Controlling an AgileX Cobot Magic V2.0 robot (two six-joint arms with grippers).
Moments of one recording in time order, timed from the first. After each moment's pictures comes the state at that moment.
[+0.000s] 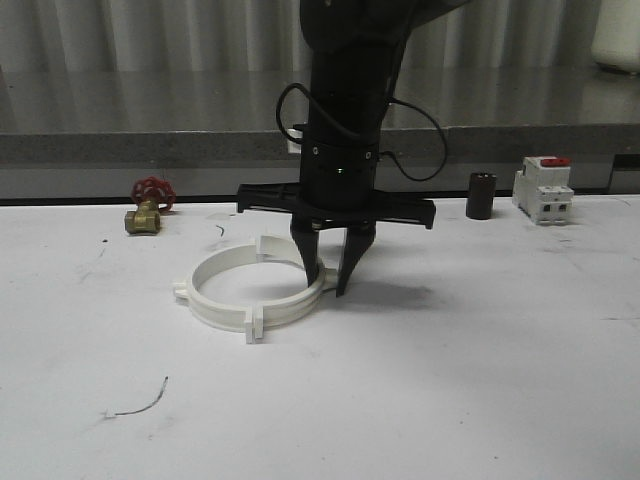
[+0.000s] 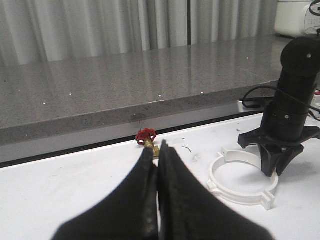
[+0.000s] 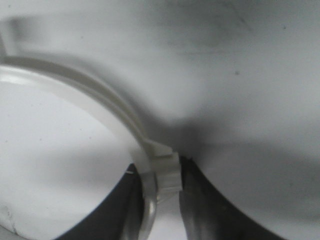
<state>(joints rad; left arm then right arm) -0.39 -0.01 -0.31 0.30 0.45 -0.20 0.55 2.29 -1.91 0.05 1.09 0.65</state>
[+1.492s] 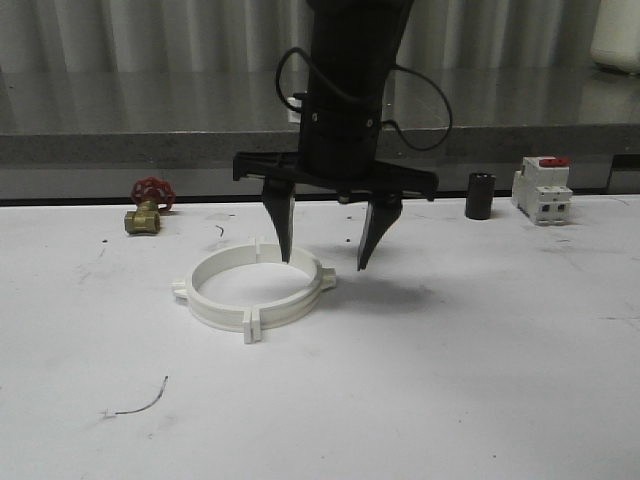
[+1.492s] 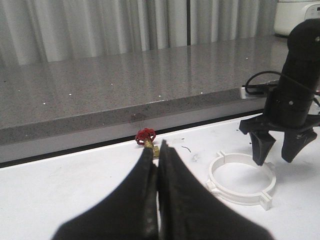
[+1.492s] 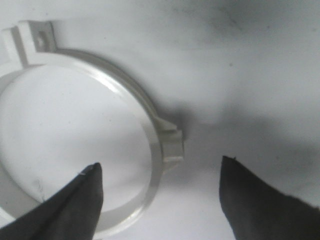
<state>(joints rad) -0.39 -0.01 -0.31 0.30 0.45 -0.20 0.55 2.22 -1.91 0.05 1.12 0.66</state>
